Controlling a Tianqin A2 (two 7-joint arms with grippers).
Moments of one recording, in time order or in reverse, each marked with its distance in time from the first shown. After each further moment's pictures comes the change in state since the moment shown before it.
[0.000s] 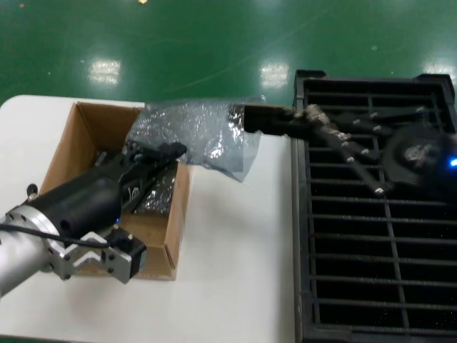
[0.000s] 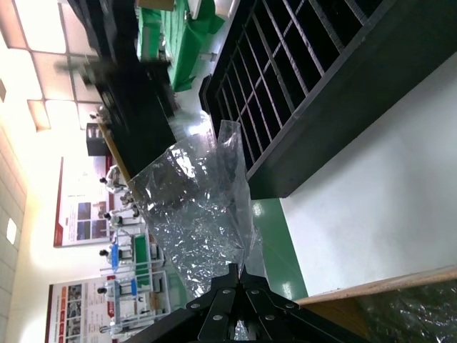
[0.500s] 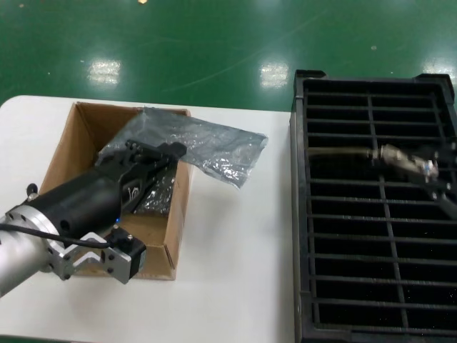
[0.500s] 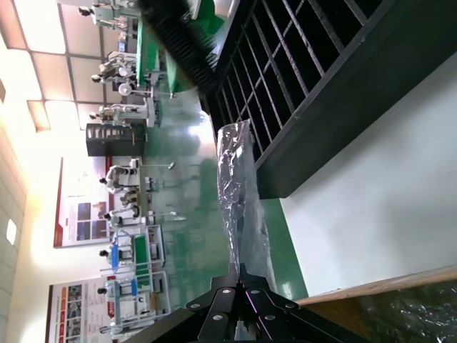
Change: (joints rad) left arm 0.000 0.000 0.000 0.000 0.000 0.000 0.000; right arm -0.177 0.347 0.110 0.244 -0.074 0.040 0.126
